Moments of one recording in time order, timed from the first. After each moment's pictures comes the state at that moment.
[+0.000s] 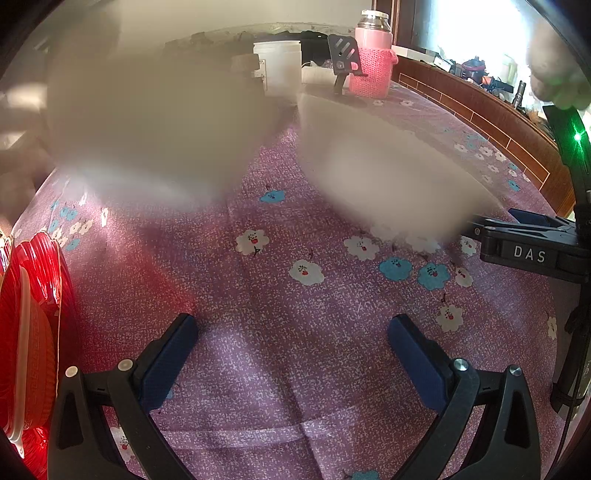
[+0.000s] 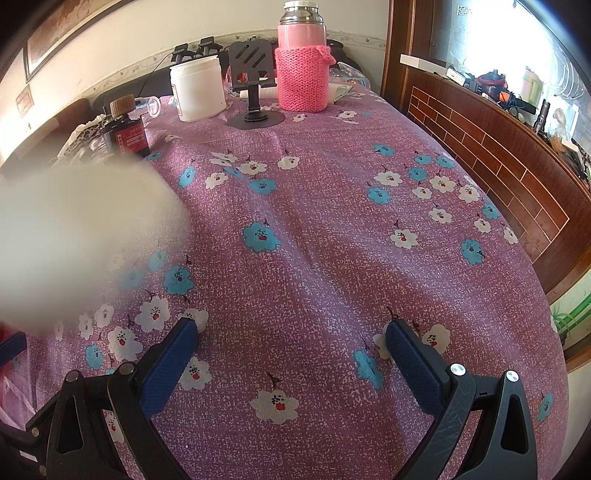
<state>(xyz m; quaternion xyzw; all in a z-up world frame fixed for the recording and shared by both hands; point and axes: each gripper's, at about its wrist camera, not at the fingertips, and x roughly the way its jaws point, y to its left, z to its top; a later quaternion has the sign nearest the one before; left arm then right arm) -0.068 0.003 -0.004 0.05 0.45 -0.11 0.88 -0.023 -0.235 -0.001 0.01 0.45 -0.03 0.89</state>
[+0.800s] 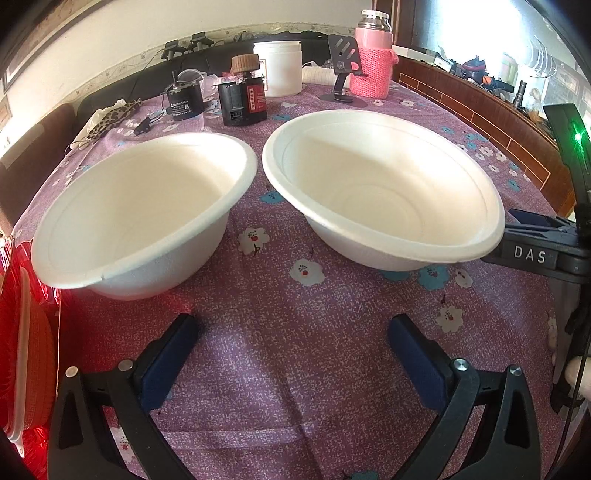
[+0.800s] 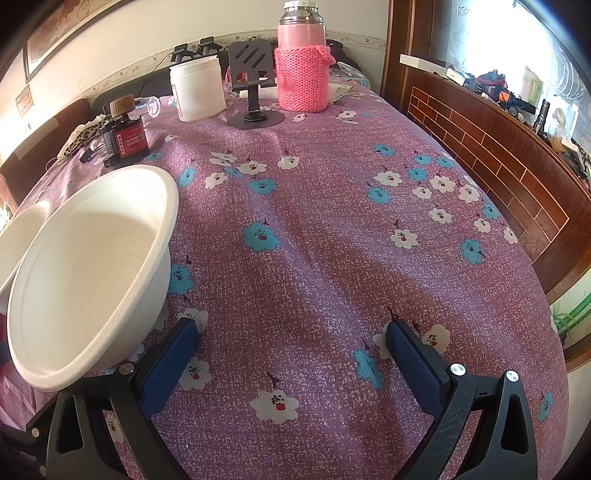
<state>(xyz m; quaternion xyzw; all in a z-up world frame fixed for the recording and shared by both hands) -0.068 0.003 -0.002 0.05 0.45 -0.11 0.88 -0.023 -0.233 -0.002 0.01 0.45 -0.03 0.89</state>
